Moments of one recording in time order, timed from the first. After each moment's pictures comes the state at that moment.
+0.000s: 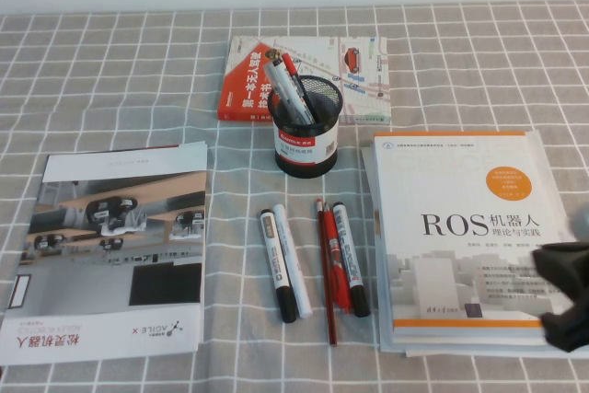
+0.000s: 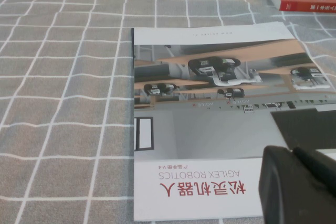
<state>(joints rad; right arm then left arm) 0.64 0.89 -0.61 -0.23 0.49 0.30 -0.07 -0.02 0.03 -0.06 0.38 0.07</state>
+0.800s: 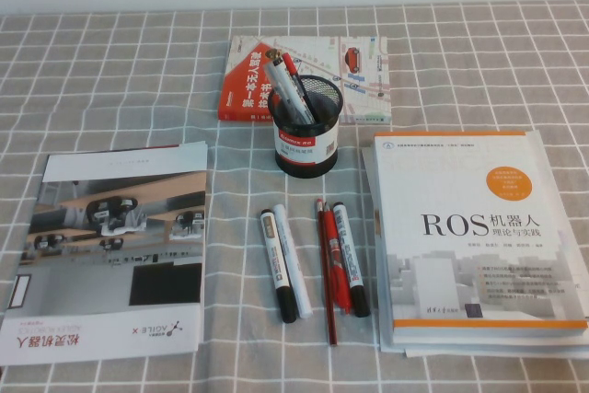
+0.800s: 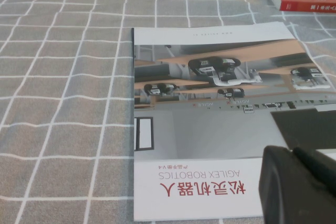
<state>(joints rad) 0.11 0.10 0.03 -0.25 0.13 0.31 -0.07 -0.02 0.03 -0.06 0.38 0.07</state>
